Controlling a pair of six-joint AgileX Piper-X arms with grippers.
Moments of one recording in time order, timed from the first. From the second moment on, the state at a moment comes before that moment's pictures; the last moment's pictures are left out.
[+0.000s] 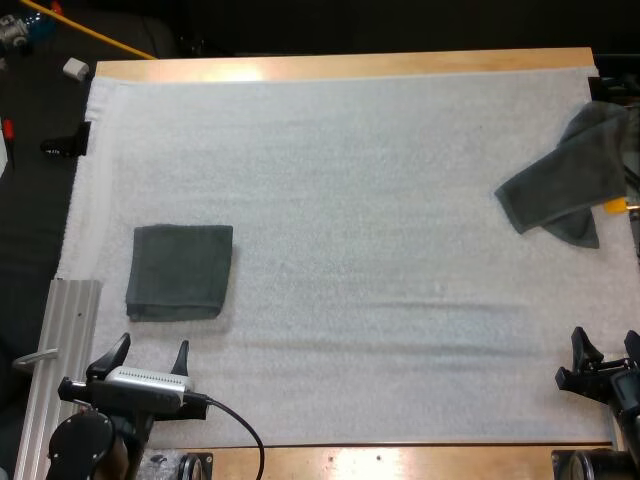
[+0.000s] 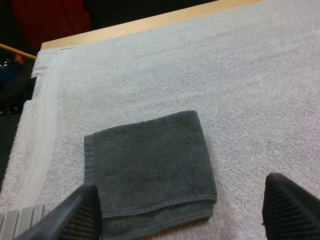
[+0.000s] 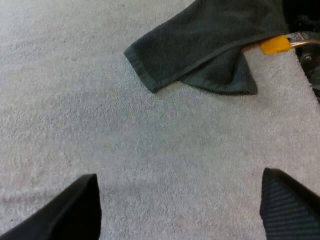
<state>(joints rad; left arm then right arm) -0.01 -0.01 -0.53 1.03 0.06 -1.62 -0.01 -0.01 -0.37 0.99 -0.03 -1.74</state>
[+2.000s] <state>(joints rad) -0.17 0.26 -0.77 0.96 0.34 -1.67 -0.01 1.04 -0.84 0.69 -0.24 -1.47</state>
